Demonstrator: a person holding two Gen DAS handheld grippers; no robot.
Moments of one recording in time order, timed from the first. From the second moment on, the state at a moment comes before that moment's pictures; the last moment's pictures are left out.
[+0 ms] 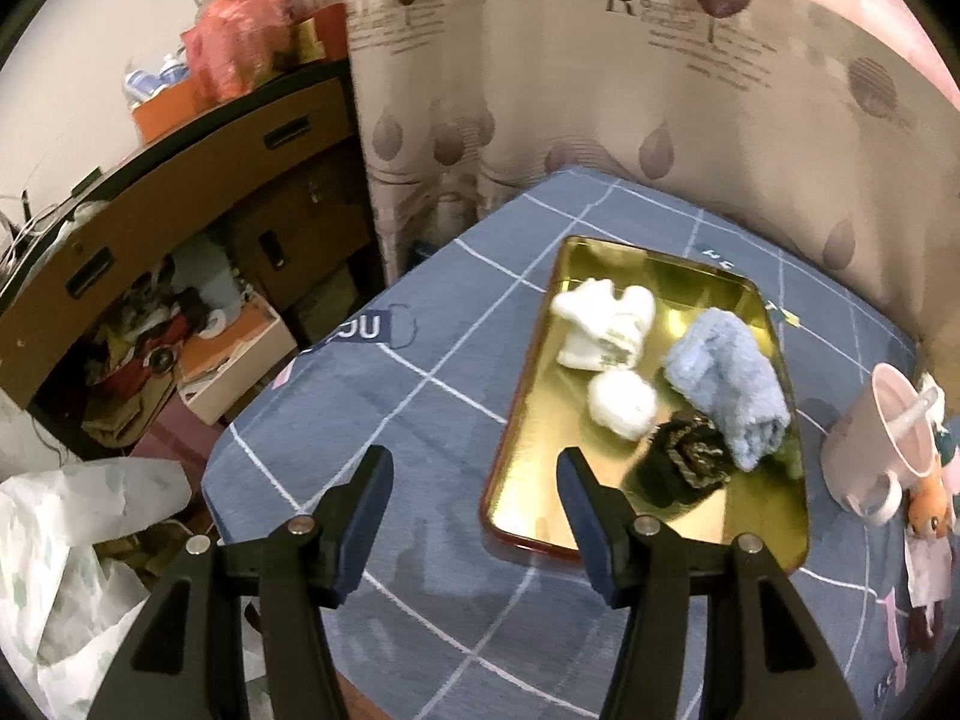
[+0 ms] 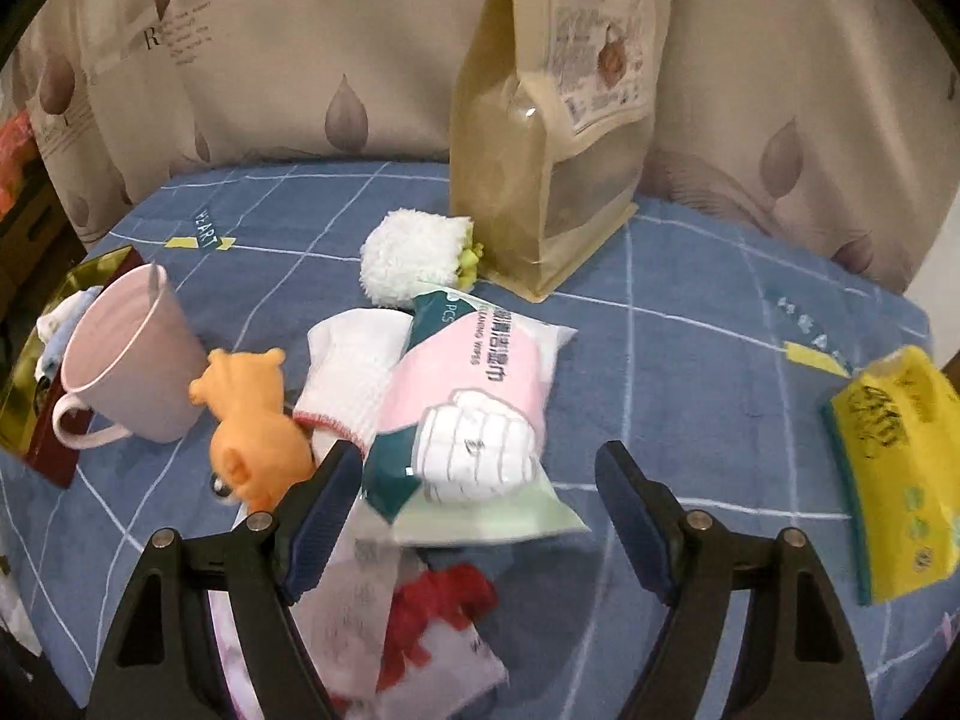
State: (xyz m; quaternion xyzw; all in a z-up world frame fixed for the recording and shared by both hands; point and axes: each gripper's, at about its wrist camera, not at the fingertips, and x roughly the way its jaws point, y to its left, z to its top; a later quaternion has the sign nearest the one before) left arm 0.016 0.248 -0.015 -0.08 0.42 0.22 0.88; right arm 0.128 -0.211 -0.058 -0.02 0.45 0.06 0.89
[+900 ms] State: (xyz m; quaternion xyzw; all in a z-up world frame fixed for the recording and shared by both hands) left arm 0.044 0.091 0.001 0.02 0.43 0.03 0.90; right arm 0.158 -0.273 -0.093 -0.02 0.45 -0.03 0.89
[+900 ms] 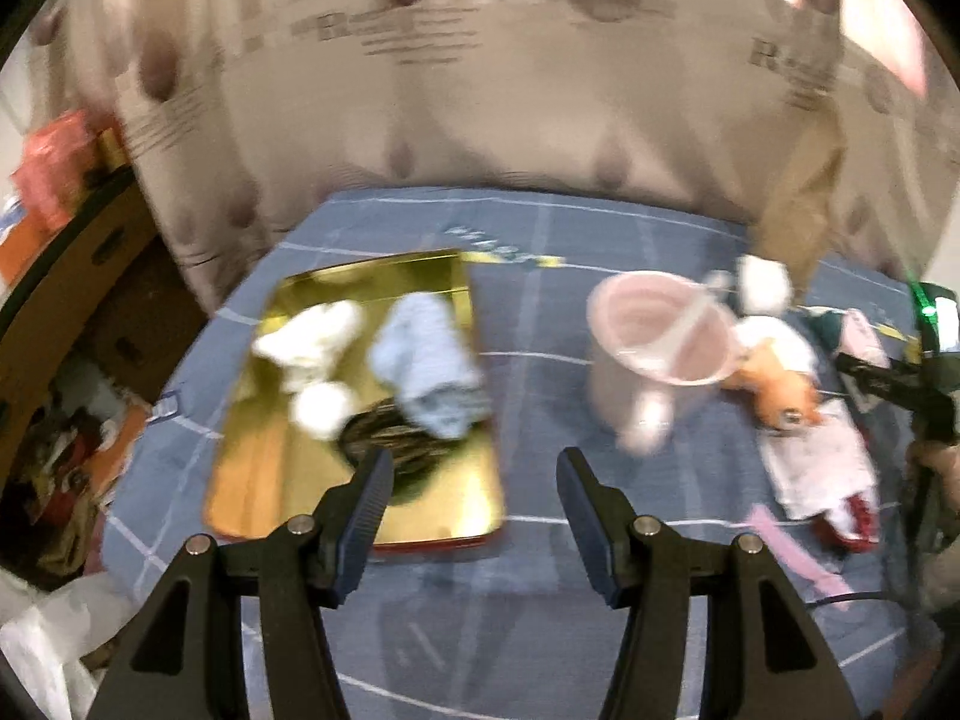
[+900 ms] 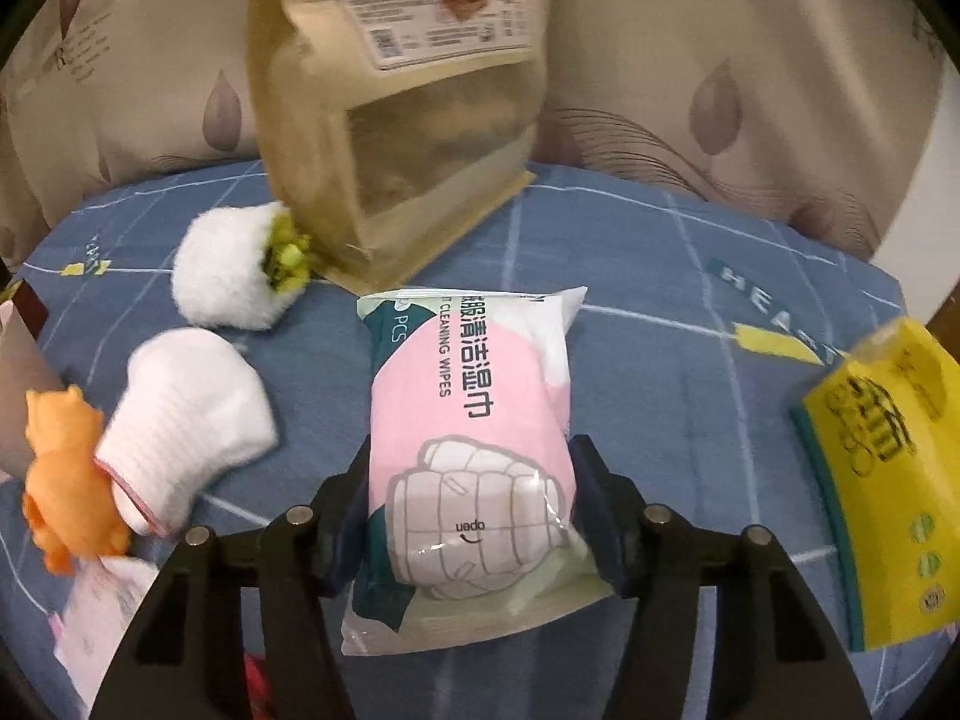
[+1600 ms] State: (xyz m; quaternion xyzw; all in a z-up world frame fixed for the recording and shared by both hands) left arm 0.134 -0.062 -0.012 -0.09 0.56 -0.13 0.81; right arm 0.082 -0.321 -0.100 -0.02 0.43 -0.07 0.90
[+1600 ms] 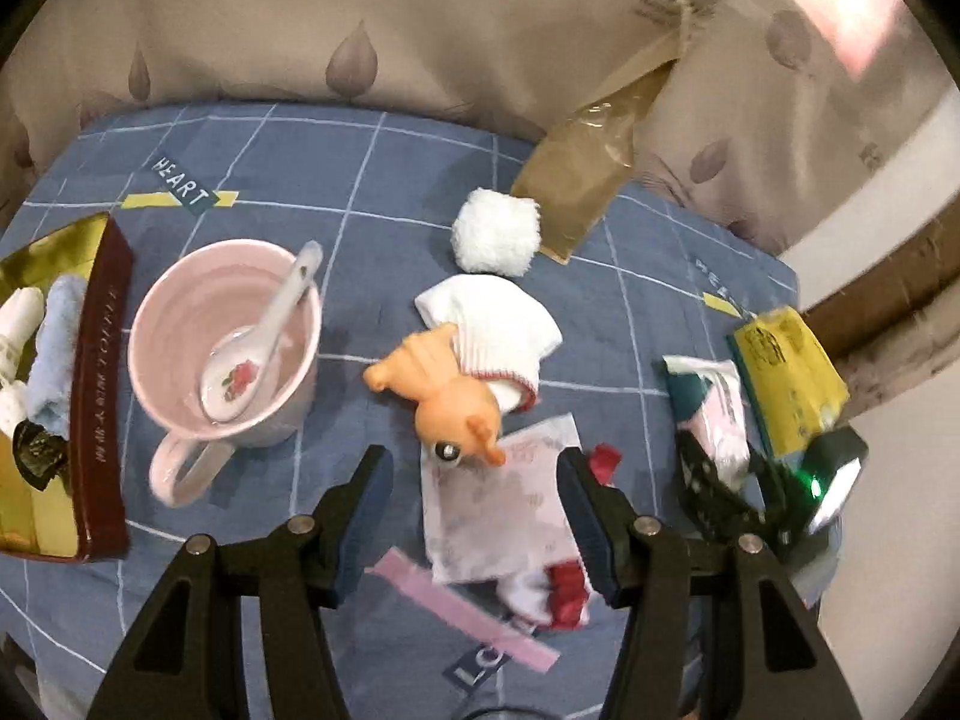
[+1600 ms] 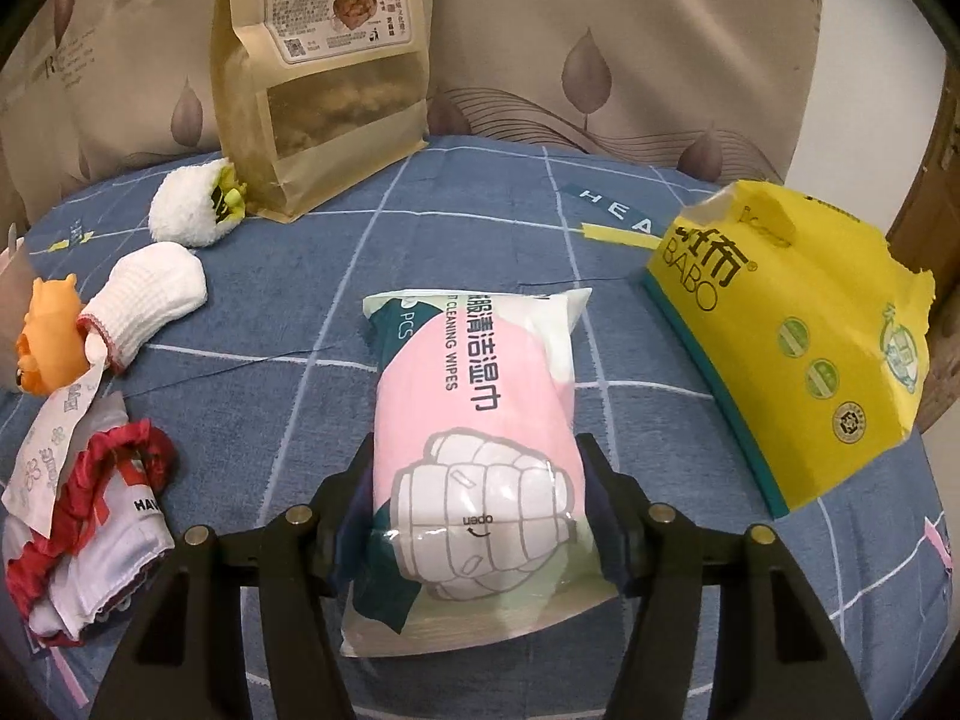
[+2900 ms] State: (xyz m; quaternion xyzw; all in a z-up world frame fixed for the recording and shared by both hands) left arm 0.151 -0.098 -0.021 -0.05 0.55 -0.10 0.83; right arm 0.081 -0.324 -0.101 0.01 0.43 -0.06 0.90
